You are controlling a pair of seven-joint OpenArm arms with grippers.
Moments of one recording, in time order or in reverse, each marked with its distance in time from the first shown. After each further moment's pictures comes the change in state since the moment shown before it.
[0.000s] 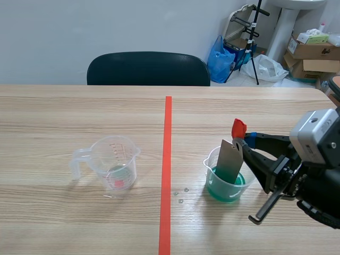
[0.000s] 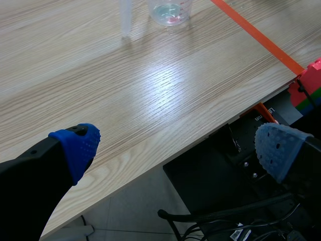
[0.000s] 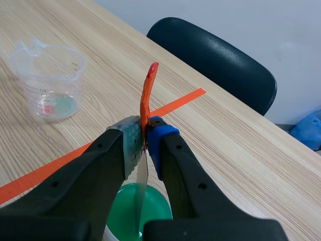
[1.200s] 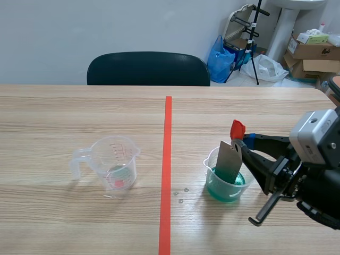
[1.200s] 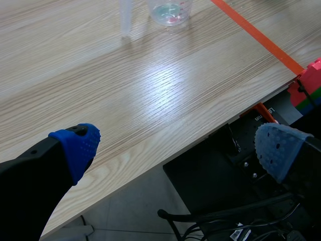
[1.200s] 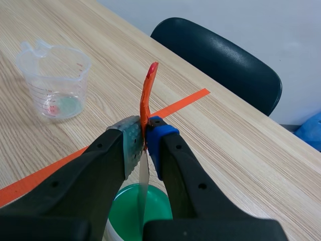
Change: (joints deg) left arm 0.0 0.0 0.0 0.0 0.0 0.0 0.0; right arm 0.0 0.0 0.0 0.0 0.0 1.0 0.0
